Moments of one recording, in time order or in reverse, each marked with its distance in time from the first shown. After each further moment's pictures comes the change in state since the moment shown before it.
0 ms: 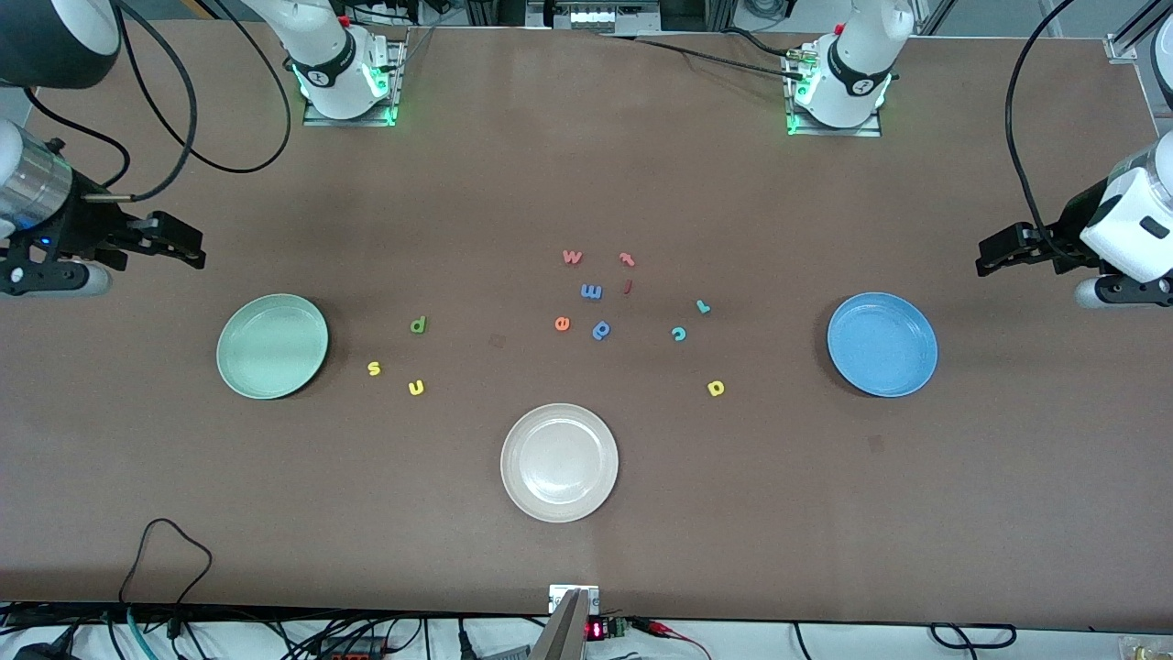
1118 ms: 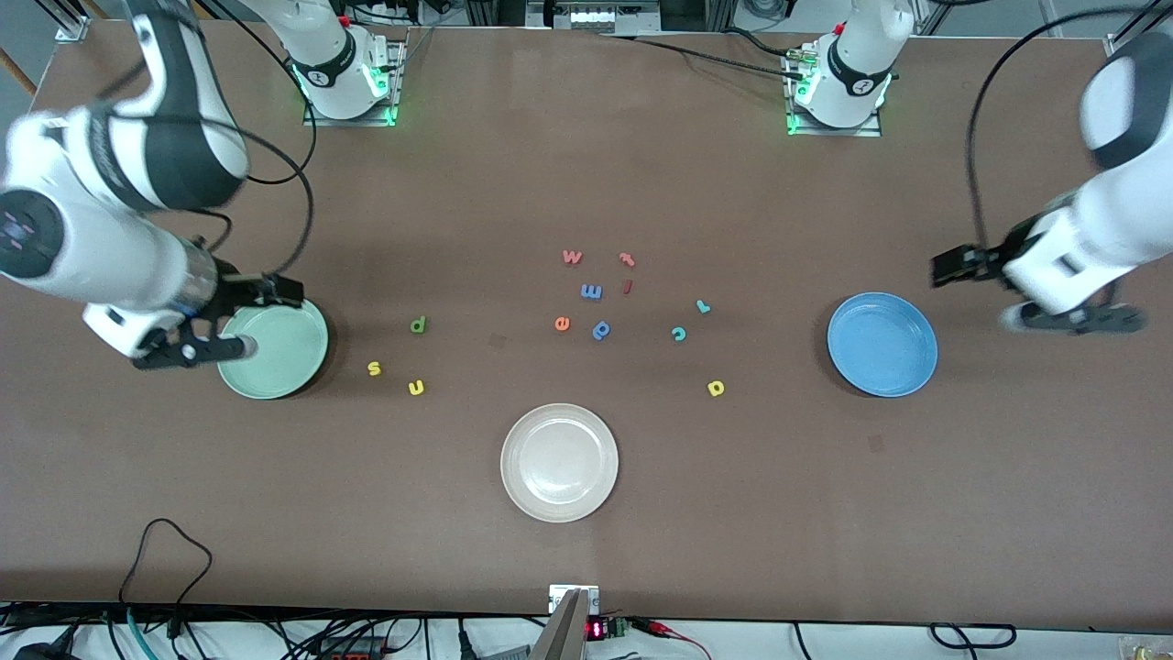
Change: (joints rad) left arm -0.073 0.112 -0.020 -0.053 0.000 0.078 0.014; right arm 0.095 0.239 0.004 -0.062 0.008 0.169 0.000
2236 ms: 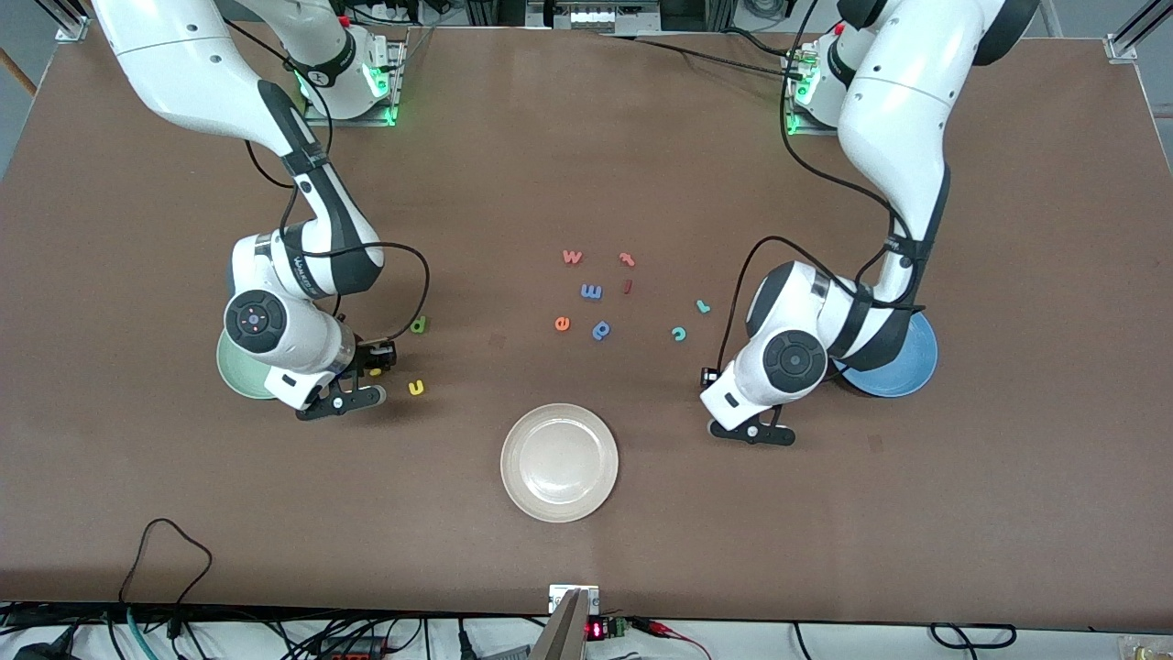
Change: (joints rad) left arm -0.294 0.615 -0.012 0.260 -0.001 0.372 -0.248; right arm 0.091 0.254 -0.001 -0.124 -0.038 0.448 -0.014
